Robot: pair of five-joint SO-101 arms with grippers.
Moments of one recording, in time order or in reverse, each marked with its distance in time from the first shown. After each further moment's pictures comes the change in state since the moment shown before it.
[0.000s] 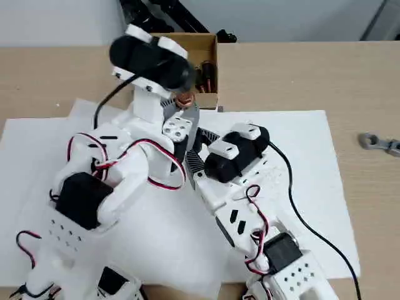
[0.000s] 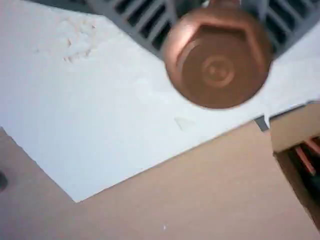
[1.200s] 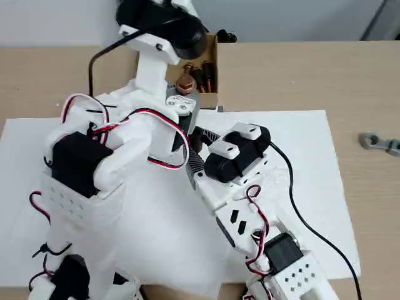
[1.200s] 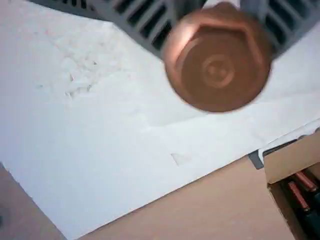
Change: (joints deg) left arm -0.6 23.7 -41.4 25.8 0.4; right arm 0.1 0.0 -0.1 0.0 0.0
